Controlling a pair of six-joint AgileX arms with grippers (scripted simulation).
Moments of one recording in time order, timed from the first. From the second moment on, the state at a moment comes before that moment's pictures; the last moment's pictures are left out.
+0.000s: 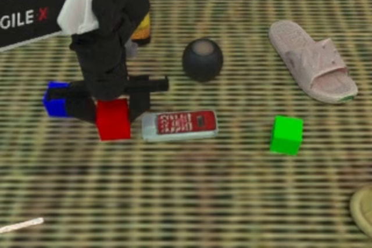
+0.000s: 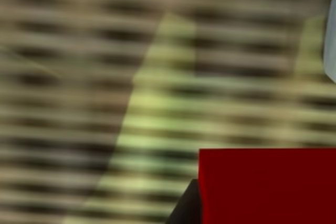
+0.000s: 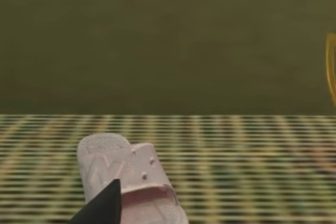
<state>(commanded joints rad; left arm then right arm) -0.45 1.99 1.49 -1.05 -0.01 -0.52 0.00 0.00 0.00 0.00 0.00 0.00</state>
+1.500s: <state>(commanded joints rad) -0.64 2.01 1.26 -0.80 -0.01 -0.63 0.00 0.00 0.00 0.00 0.00 0.00</state>
